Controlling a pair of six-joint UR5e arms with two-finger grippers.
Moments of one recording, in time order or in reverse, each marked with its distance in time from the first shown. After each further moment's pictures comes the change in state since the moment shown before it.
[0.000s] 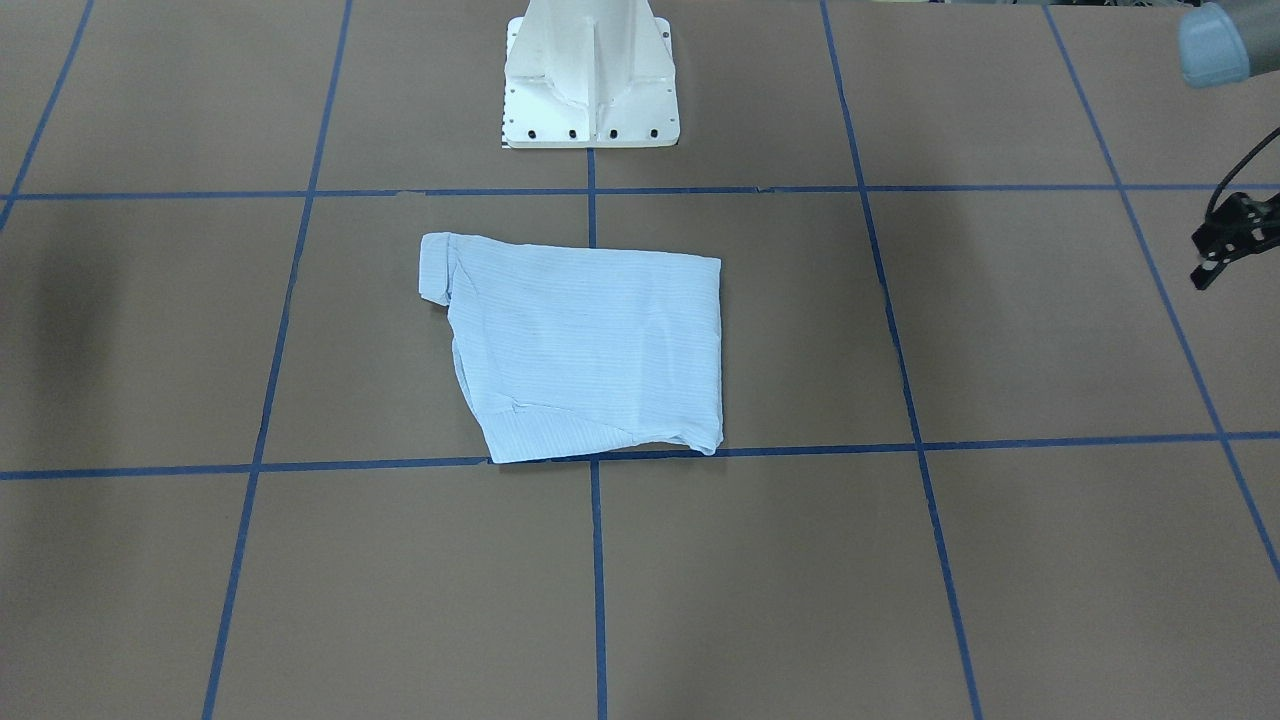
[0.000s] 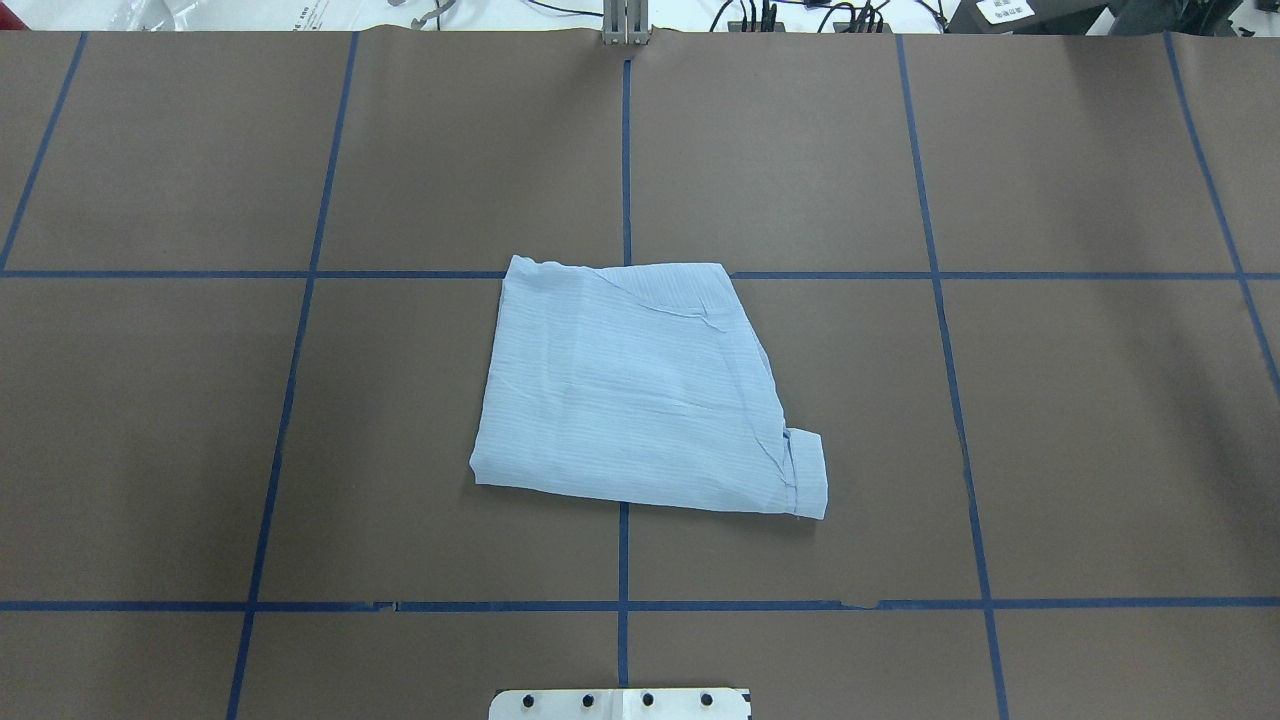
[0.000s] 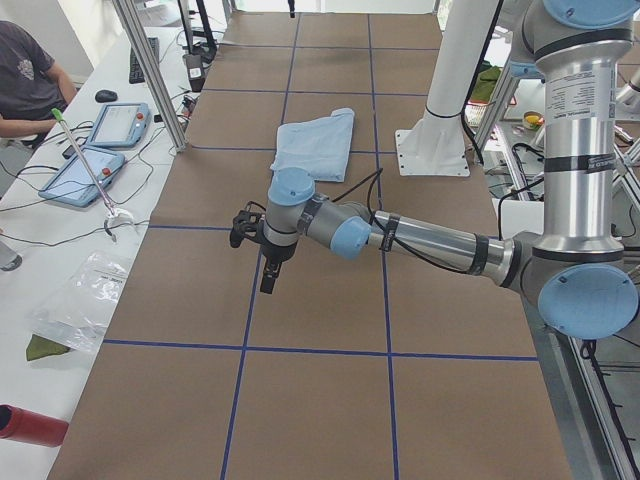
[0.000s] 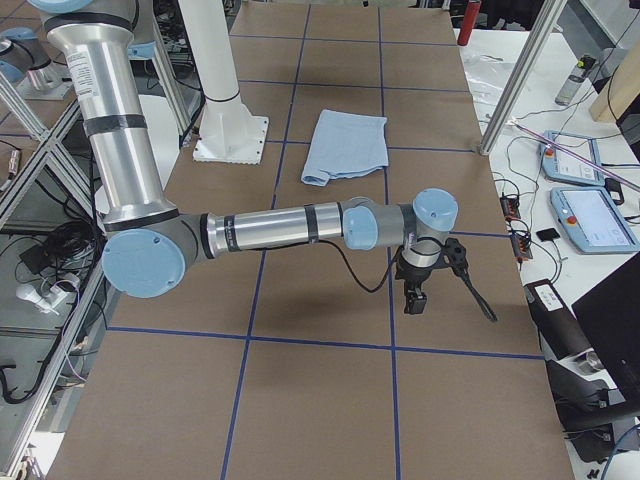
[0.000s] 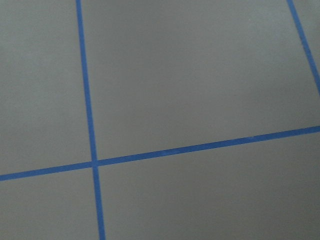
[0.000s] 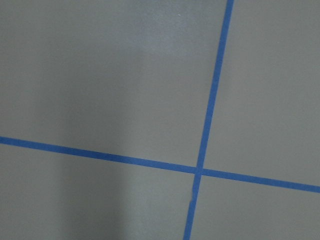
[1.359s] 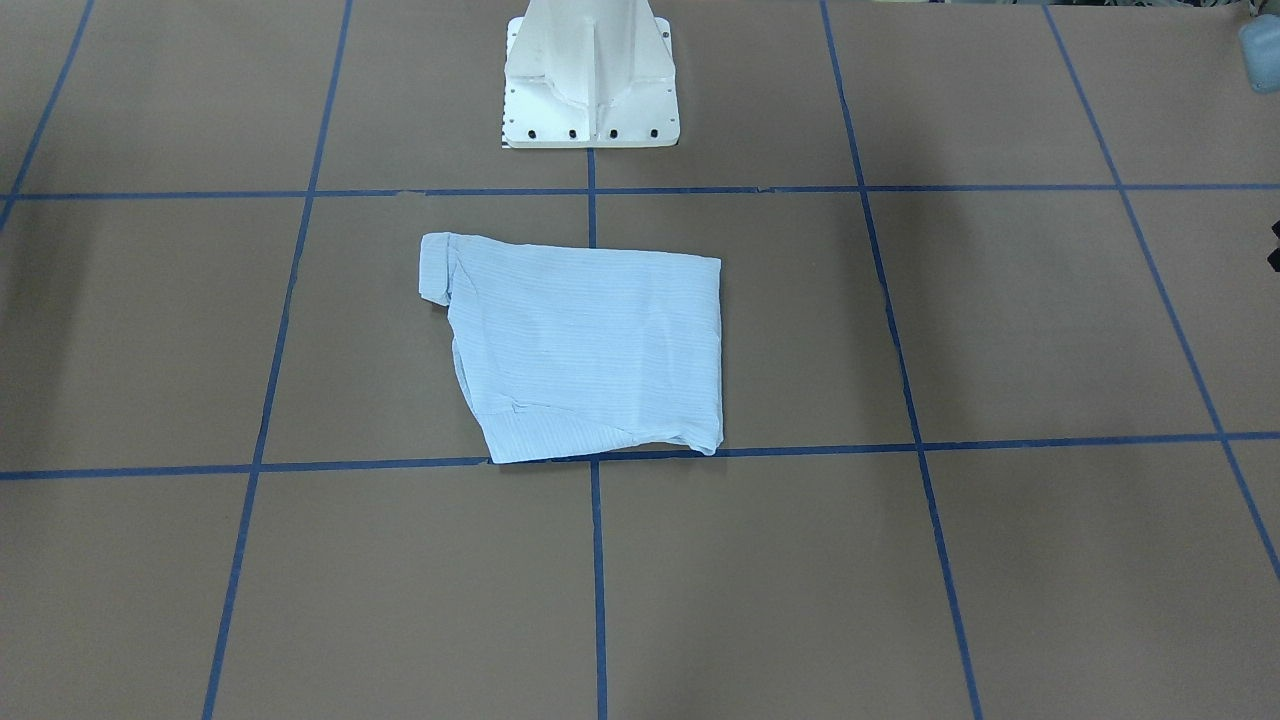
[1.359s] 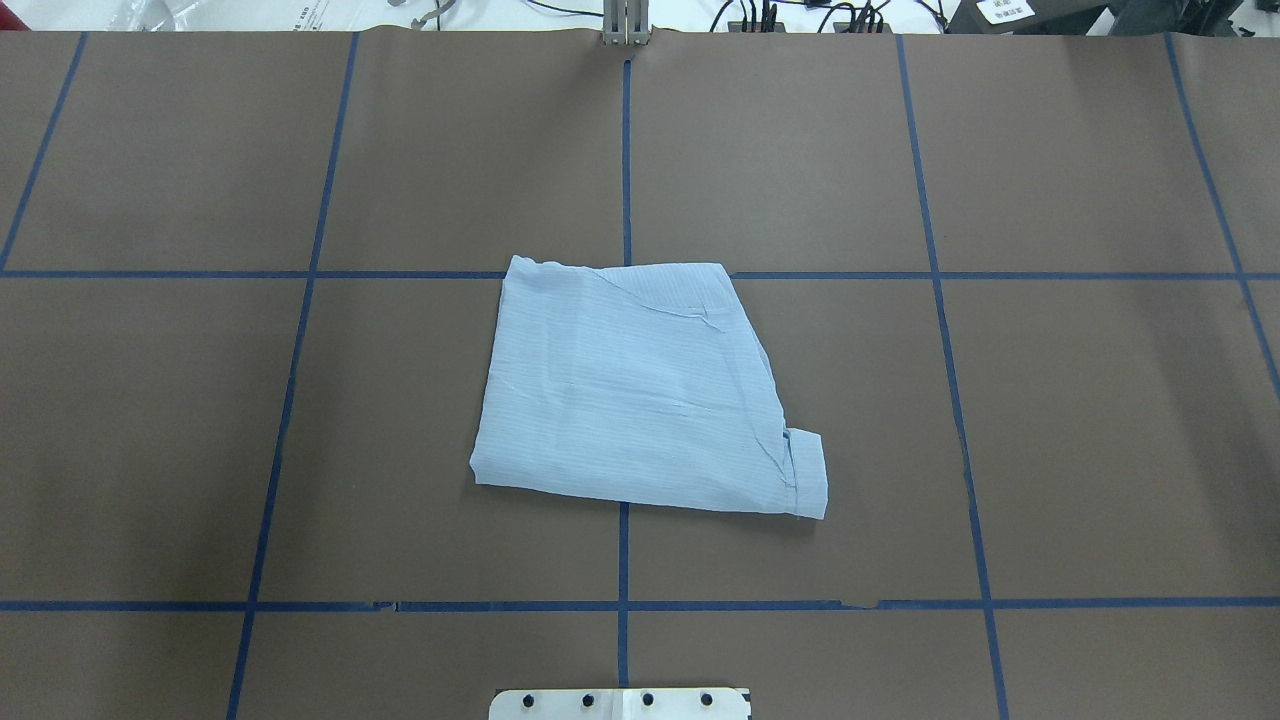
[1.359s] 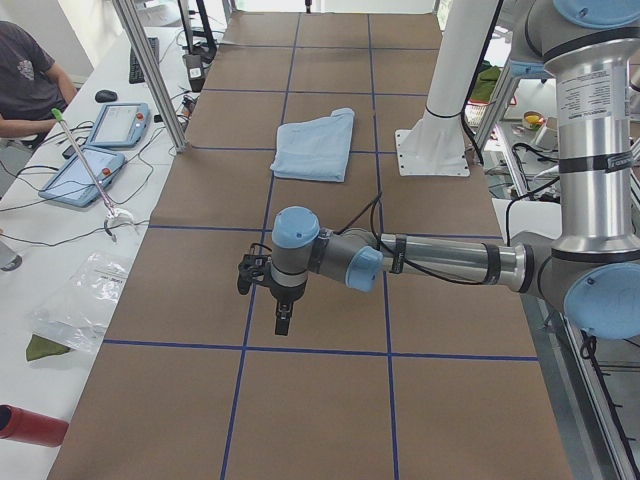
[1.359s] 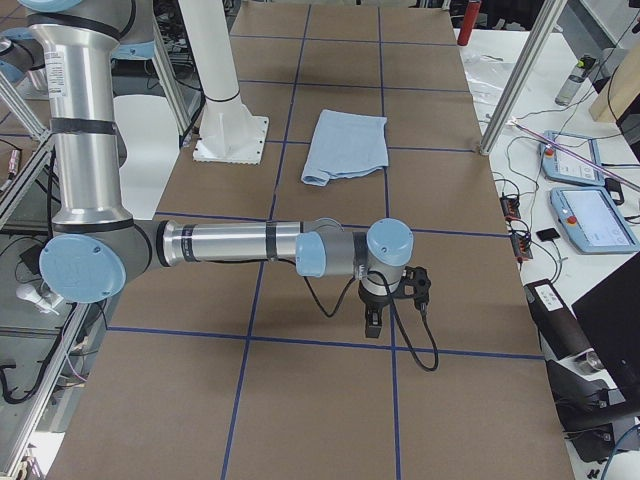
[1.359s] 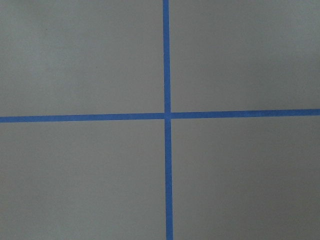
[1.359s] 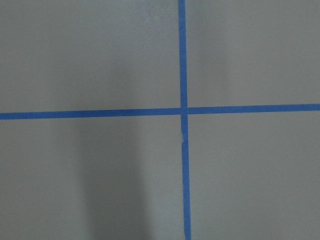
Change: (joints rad) left arm -0.047 0.043 0.049 0.070 -0.004 0.092; right arm 0.044 -0.168 0.137 -0.025 0.083 0.126
